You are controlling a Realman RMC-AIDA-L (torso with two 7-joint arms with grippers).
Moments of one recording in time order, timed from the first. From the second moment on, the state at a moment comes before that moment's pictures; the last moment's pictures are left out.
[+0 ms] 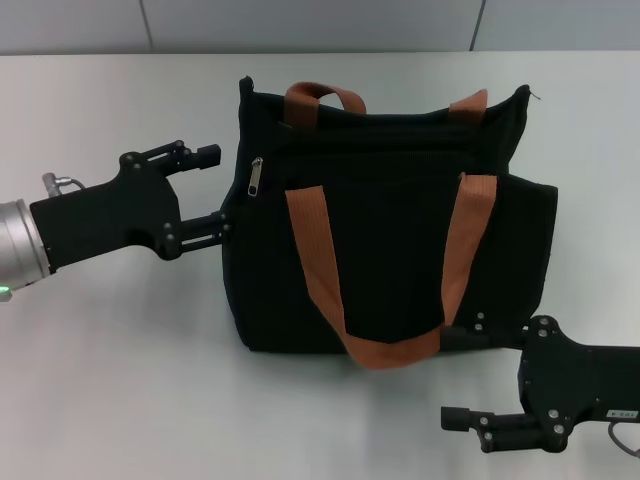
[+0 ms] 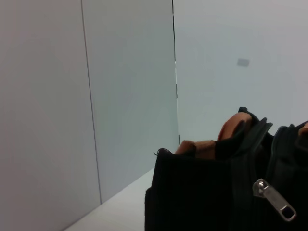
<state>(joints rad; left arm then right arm) -0.49 -2.02 0.78 0.45 1.71 1.50 -0.90 0.39 2.07 -0.65 -0.46 -2.08 -1.84 0.91</state>
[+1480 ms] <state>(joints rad) -0.45 -2.06 0.72 0.47 1.65 1.59 -0.75 0.58 2.07 -0.65 -0.44 -1.76 -2.02 1.53</state>
